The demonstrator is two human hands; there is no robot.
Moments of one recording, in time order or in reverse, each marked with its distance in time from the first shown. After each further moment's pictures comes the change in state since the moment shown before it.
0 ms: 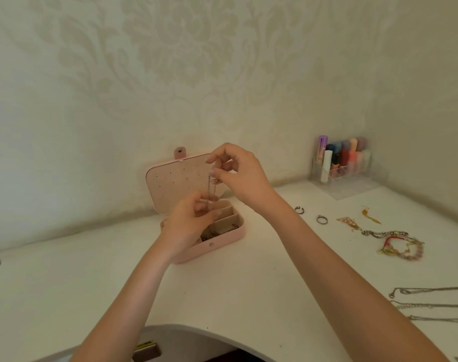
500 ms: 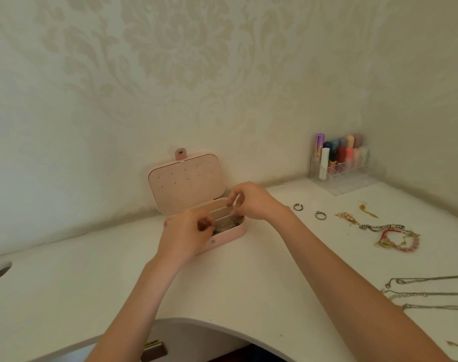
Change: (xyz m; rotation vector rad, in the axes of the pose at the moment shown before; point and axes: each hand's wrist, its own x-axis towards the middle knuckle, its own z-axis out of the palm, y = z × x) left_hand -0.017 -0.008 0.001 0.593 0.044 0.065; right_hand -0.012 0.055 -0.010 -0.435 -0.343 0.384
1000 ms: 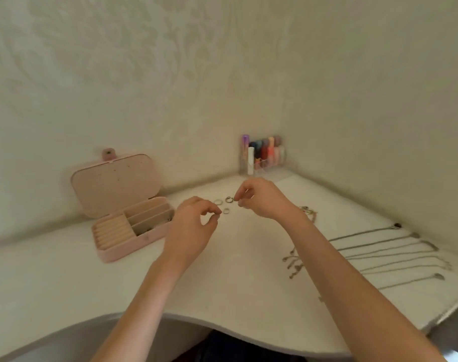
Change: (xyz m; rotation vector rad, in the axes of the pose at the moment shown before) left_hand -0.017 0.092 0.058 -0.224 0.094 0.304; right_hand -0.110 0.054 -0.081 -0.058 0.289 0.176
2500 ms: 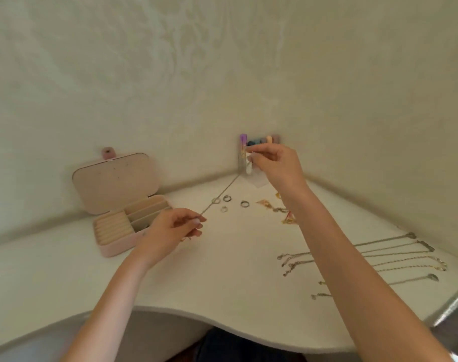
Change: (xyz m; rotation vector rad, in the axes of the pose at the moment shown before) left_hand -0.012 -0.013 -0.022 -0.531 -0.265 -0.328; right_hand -0.021 -0.018 -0.050 0.635 0.372 -0.114
